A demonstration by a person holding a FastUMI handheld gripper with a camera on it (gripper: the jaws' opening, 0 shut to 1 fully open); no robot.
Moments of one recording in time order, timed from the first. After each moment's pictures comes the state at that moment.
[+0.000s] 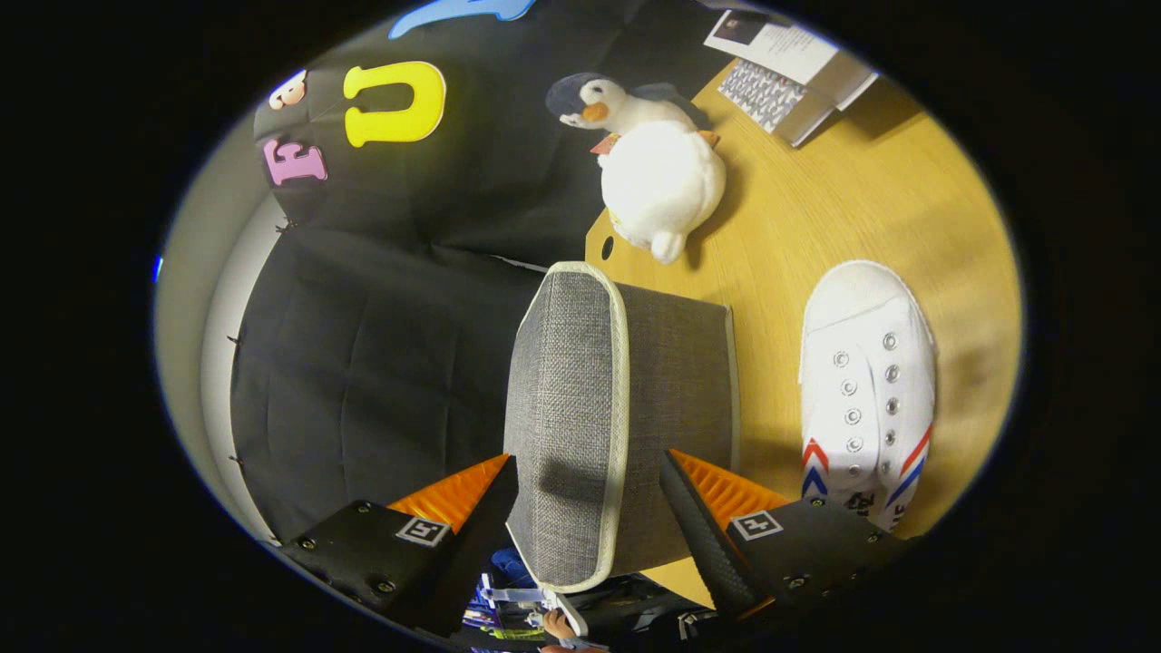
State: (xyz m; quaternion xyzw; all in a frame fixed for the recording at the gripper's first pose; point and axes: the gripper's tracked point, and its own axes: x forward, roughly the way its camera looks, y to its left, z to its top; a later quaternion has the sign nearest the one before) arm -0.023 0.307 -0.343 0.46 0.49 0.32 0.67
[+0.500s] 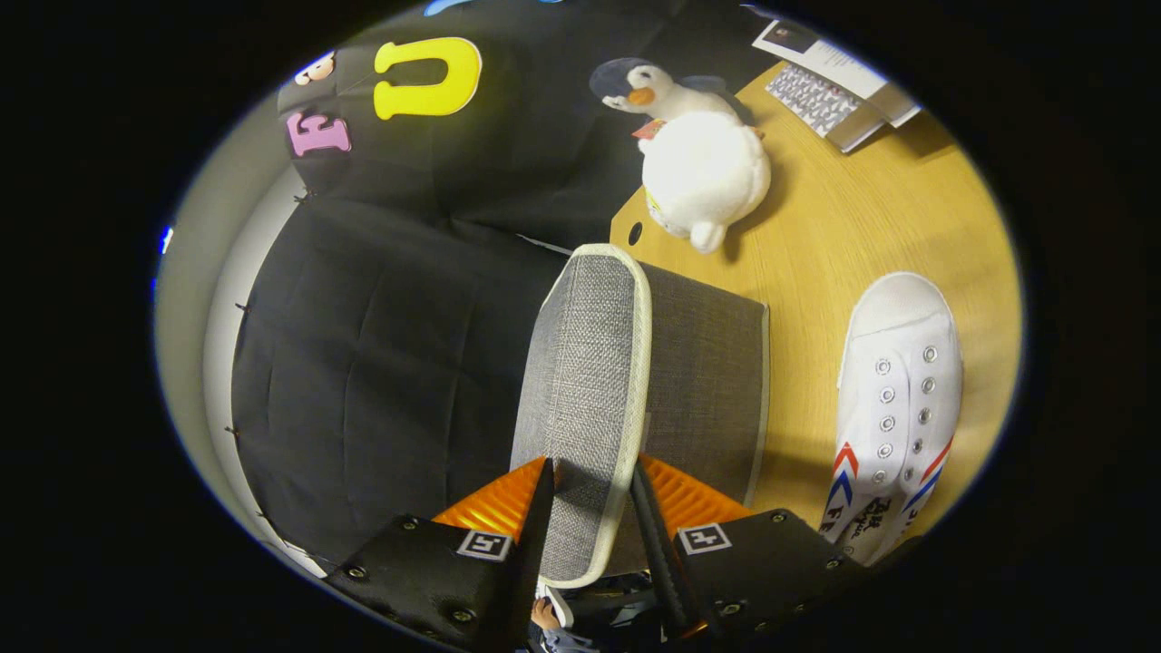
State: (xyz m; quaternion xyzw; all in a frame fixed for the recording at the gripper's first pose) arm -0.030 0.319 -0.323 0.43 0.48 0.37 0.67
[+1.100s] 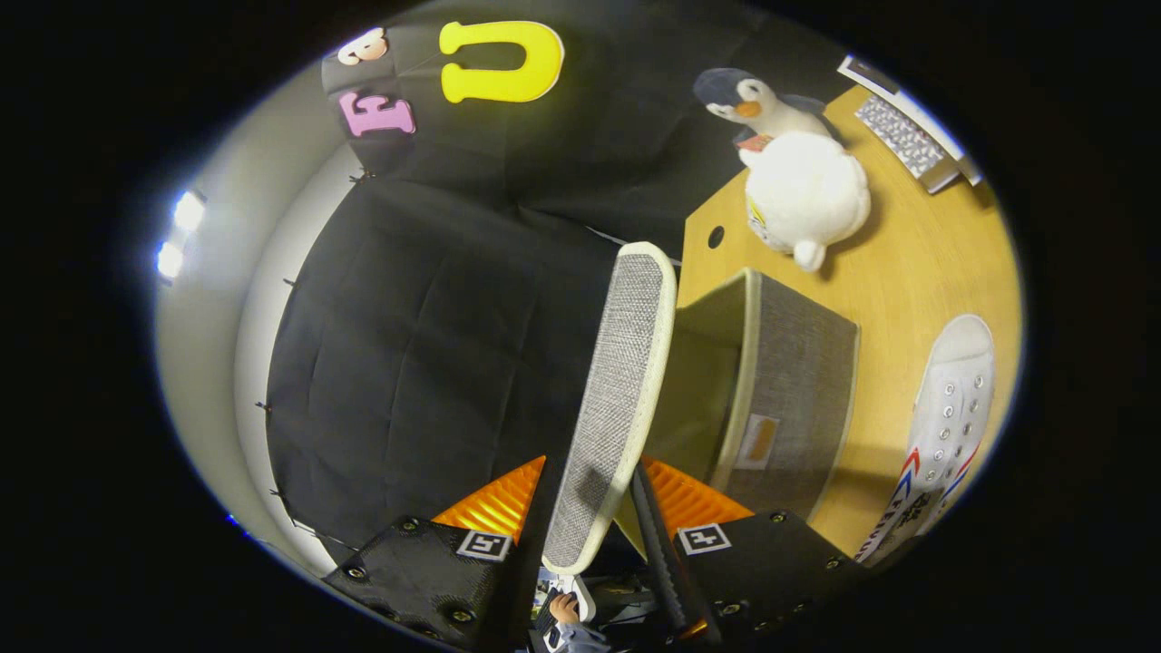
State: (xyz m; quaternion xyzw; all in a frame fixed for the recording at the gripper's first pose) arm -0.029 0.346 -0.225 0.43 0.43 0.45 0.66
